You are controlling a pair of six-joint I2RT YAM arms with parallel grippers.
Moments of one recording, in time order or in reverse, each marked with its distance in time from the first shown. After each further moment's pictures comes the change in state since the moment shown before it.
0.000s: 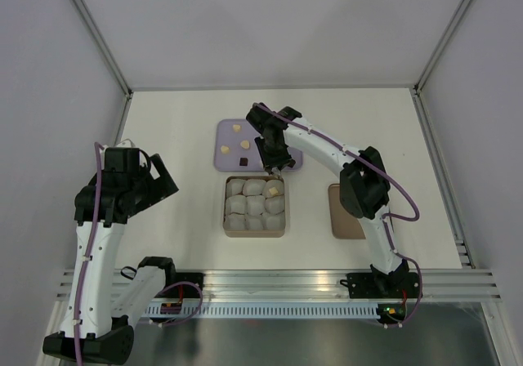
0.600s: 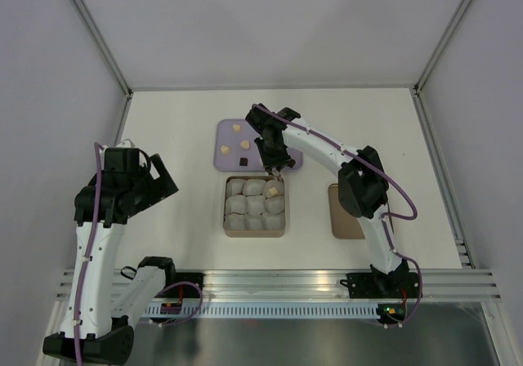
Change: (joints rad) left arm 0.000 -0.002 0.000 0.000 0.000 0.000; right arm 0.000 0.016 0.000 0.012 0.000 0.001
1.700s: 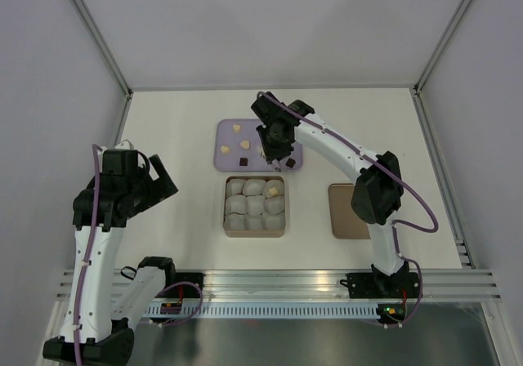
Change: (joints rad) left arm 0.000 -0.016 0.000 -0.001 0.002 0.000; right arm -0.006 -0.101 0.014 0.019 -0.003 0.004
